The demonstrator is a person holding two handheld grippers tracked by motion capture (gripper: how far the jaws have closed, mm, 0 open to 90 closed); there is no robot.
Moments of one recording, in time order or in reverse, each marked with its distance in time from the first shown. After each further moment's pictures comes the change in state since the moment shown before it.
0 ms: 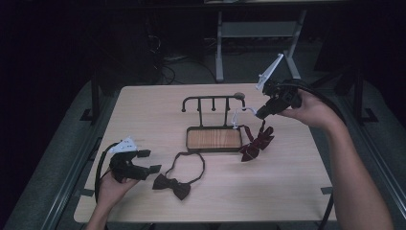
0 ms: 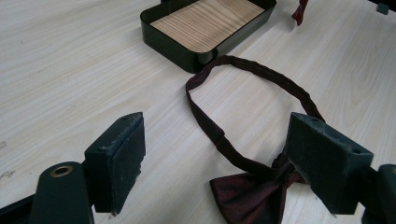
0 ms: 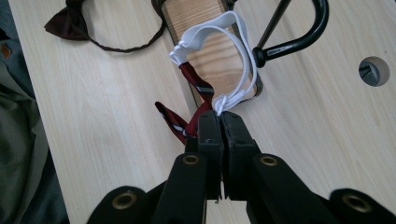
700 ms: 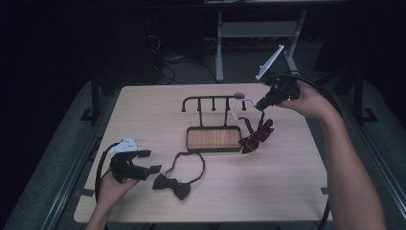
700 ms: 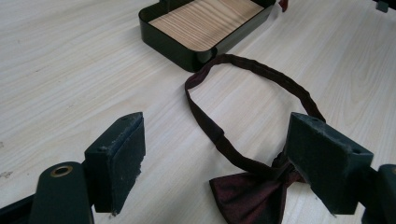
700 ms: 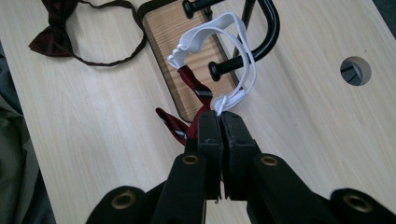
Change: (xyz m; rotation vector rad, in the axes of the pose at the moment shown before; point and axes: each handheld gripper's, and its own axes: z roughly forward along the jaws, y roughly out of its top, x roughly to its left) left arm -0.001 0.000 0.002 0.008 -0.001 0.005; right arm -0.025 0.006 0.000 -0.011 -0.010 0.060
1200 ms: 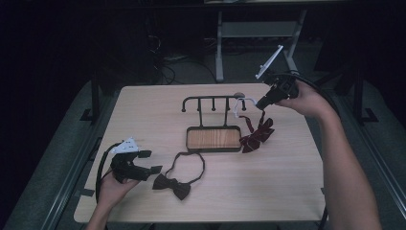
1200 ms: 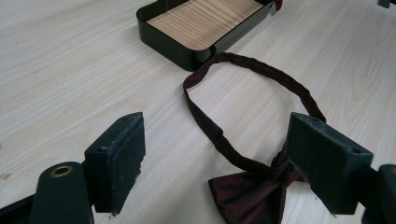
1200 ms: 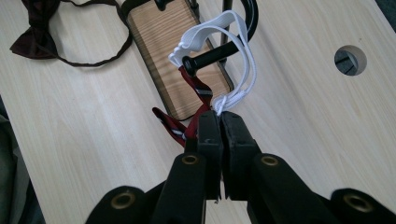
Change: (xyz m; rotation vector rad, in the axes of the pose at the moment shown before) left arm -0.002 0.000 0.001 0.006 0.000 0.011; right arm -0.012 -0.002 0.009 0.008 -0.007 0.034
